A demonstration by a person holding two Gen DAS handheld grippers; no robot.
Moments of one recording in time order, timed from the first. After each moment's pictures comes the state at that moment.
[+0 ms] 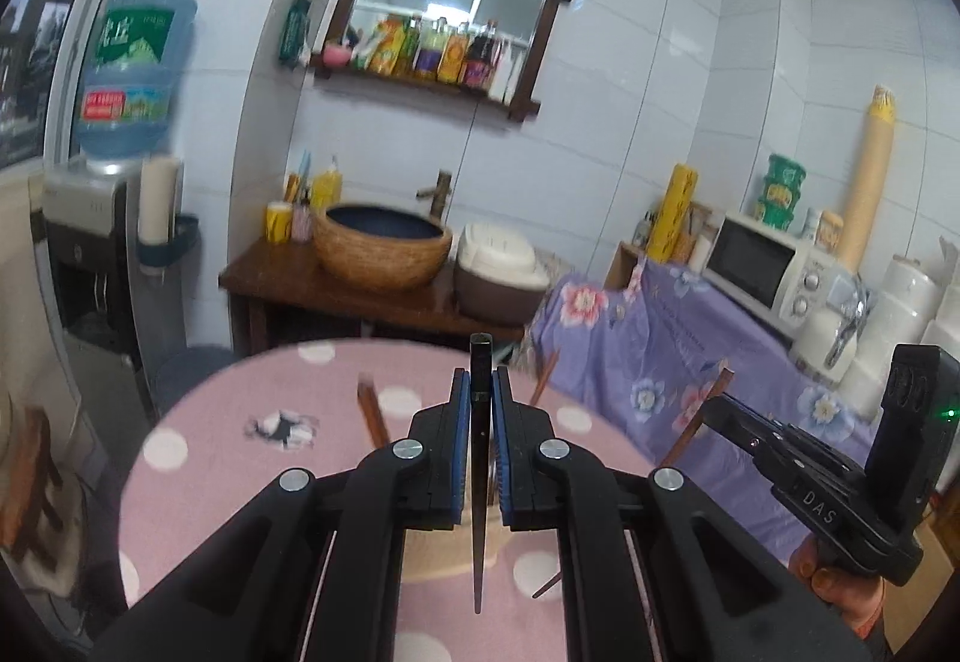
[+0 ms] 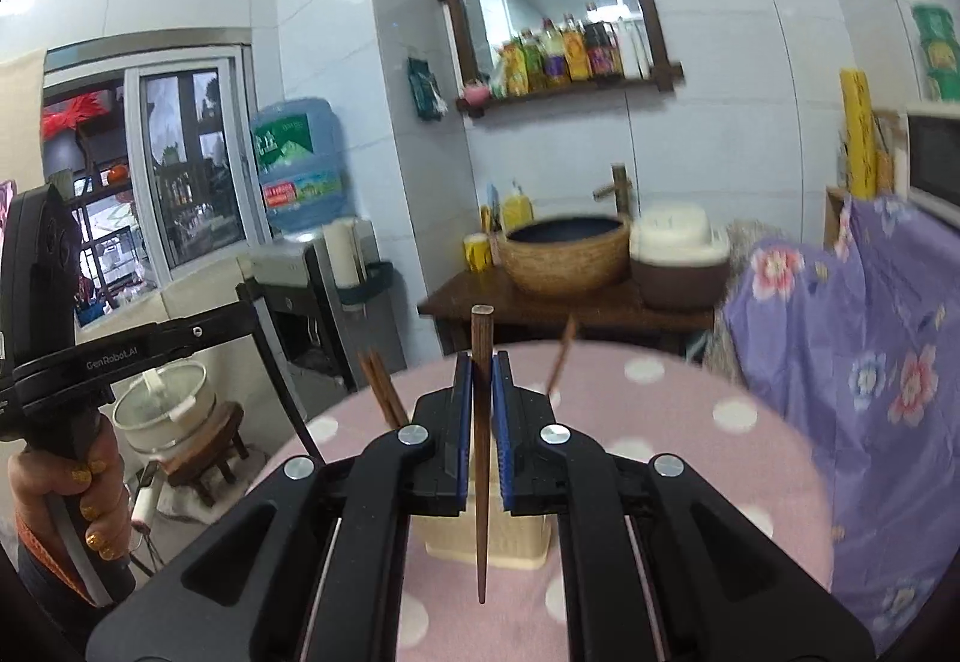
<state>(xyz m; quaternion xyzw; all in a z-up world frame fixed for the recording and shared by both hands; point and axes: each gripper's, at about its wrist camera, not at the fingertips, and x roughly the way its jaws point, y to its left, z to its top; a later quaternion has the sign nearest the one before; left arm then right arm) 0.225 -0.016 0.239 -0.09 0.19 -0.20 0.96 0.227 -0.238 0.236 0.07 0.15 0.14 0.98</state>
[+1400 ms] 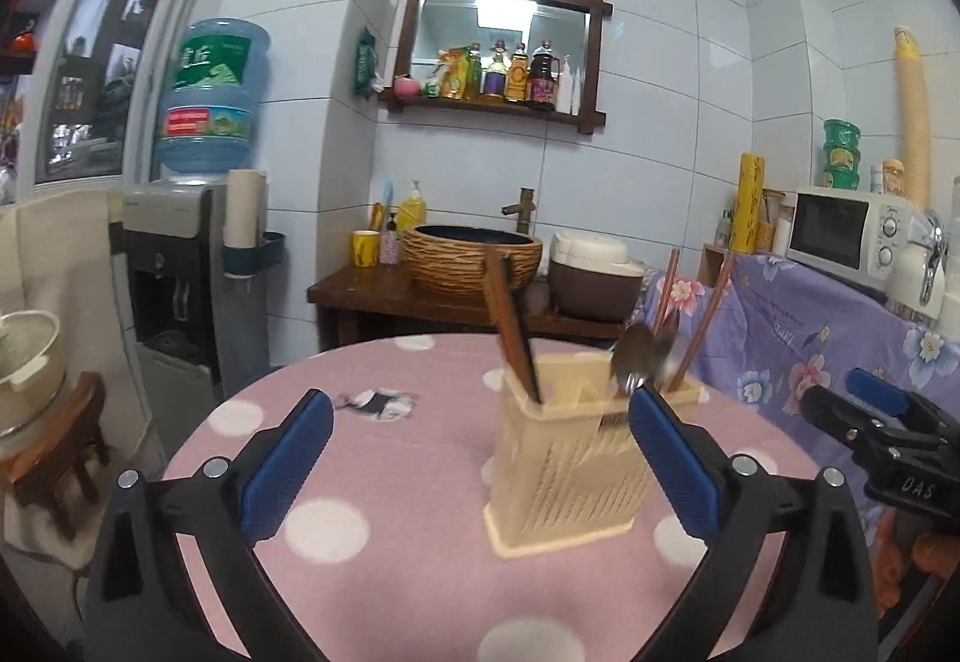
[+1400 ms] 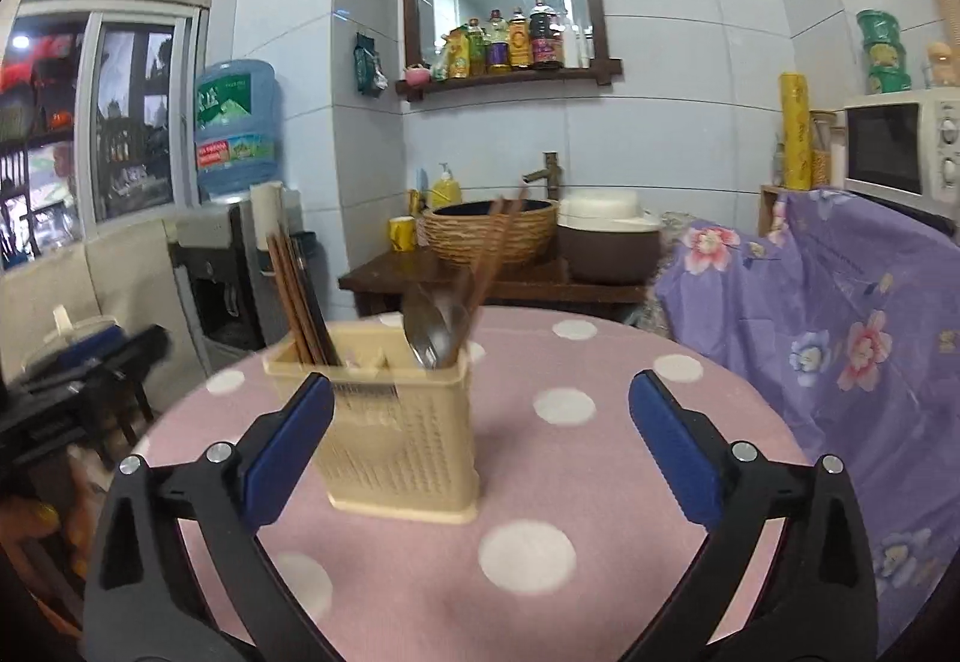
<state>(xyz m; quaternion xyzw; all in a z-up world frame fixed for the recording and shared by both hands) 0.183 0.005 0.084 -0.04 0.13 -0.09 0.99 0.200 -0.231 0.095 0.03 0.14 0.04 0.99</state>
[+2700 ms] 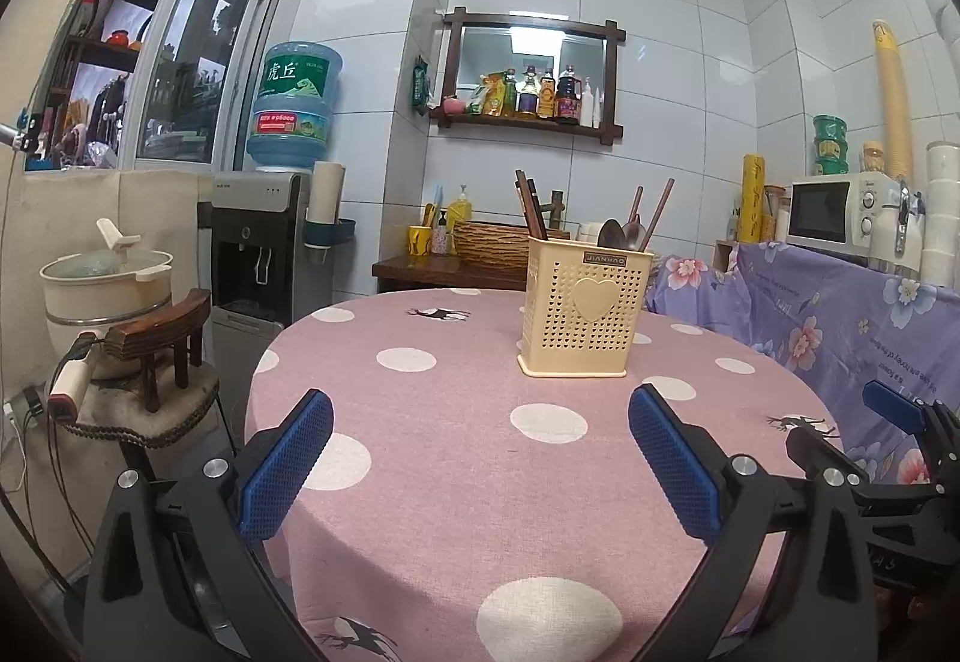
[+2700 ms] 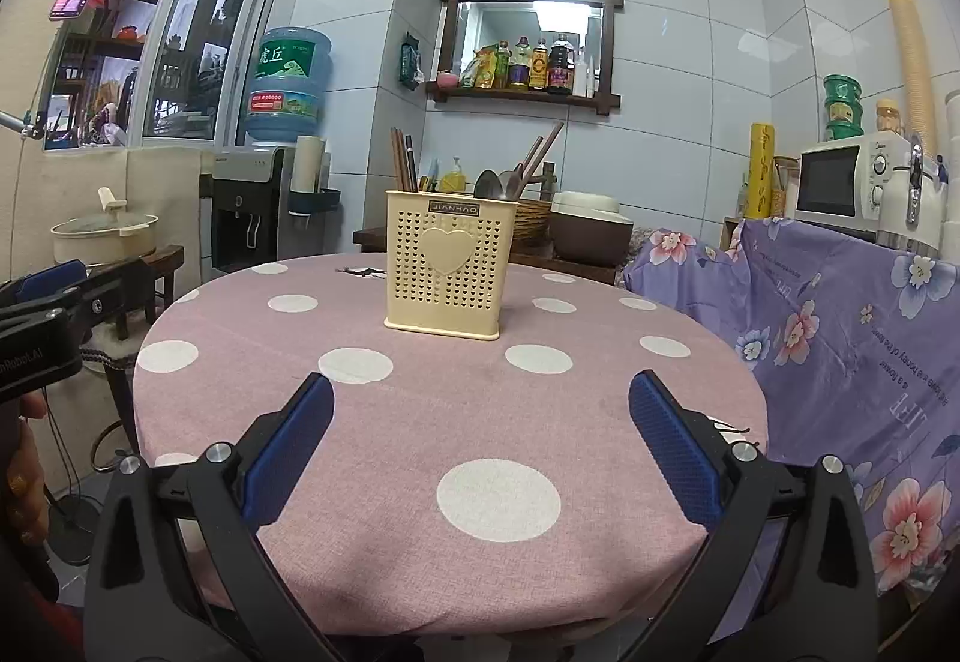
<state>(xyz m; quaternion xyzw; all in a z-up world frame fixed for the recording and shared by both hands) 0.000 0.024 0.006 -0.04 0.09 -0.04 0.99 0.001 -0.175 0.002 -0.05 0.11 0.02 0.99</state>
